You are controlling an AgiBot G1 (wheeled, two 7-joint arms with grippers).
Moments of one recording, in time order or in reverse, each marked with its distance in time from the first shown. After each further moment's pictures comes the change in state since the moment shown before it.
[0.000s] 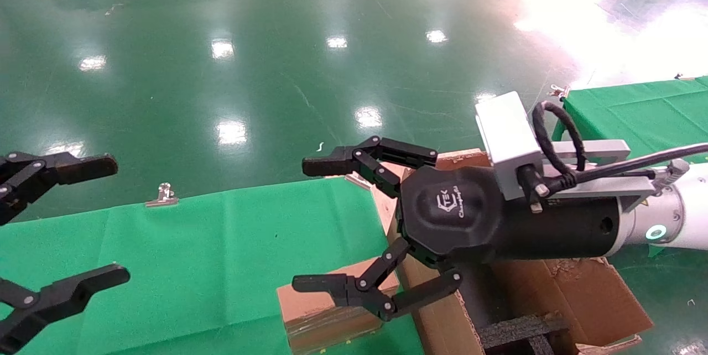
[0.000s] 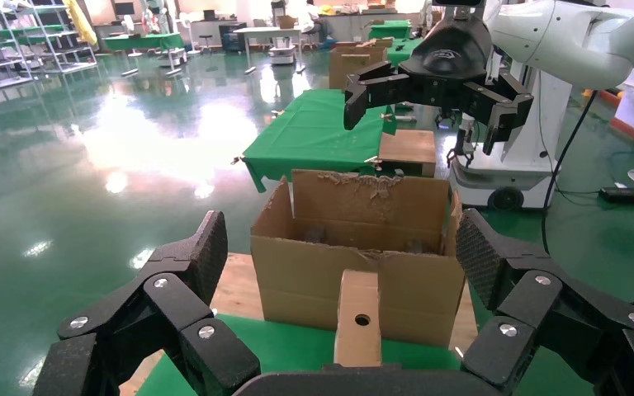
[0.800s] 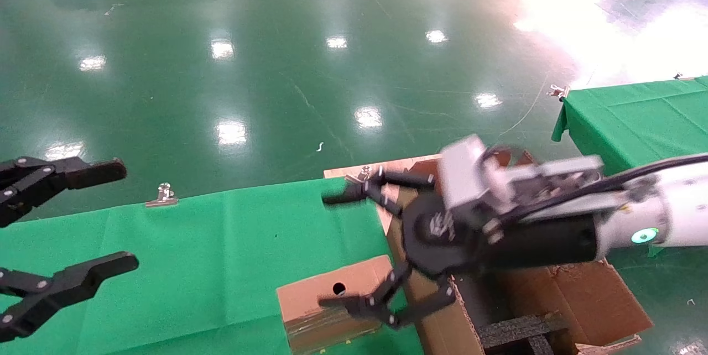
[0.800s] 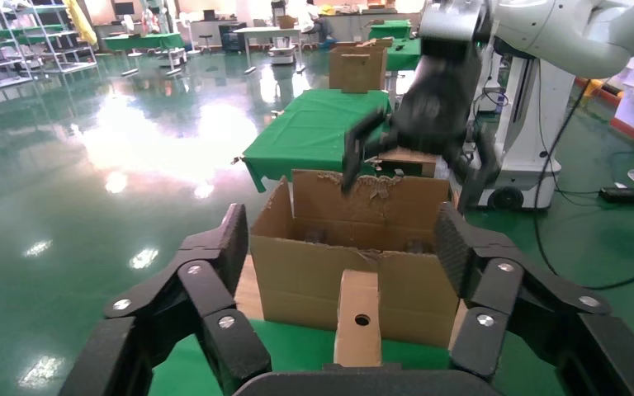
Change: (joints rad) left arm 0.000 0.000 0.000 0.000 0.000 0.000 0.000; right arm 0.096 0.006 -0.095 0.024 -0.239 -0.016 0.026
